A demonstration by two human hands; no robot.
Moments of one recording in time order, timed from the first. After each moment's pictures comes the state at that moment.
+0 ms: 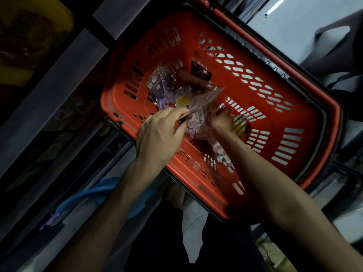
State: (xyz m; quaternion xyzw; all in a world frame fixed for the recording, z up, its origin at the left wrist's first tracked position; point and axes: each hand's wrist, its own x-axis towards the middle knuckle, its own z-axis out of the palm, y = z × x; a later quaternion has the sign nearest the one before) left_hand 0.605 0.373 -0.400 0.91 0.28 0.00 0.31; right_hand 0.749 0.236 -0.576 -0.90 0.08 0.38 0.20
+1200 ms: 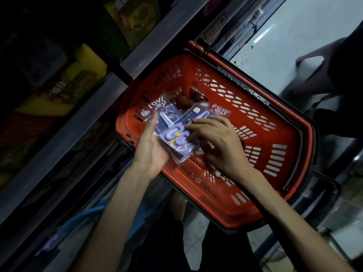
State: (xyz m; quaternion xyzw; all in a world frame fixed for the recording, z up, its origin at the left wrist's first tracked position) left_hand 0.610 0.400 -0.372 0.24 0.46 0.01 0.86; right_hand 0.733 0.238 -0.367 -0.77 -0.51 0.16 0.34
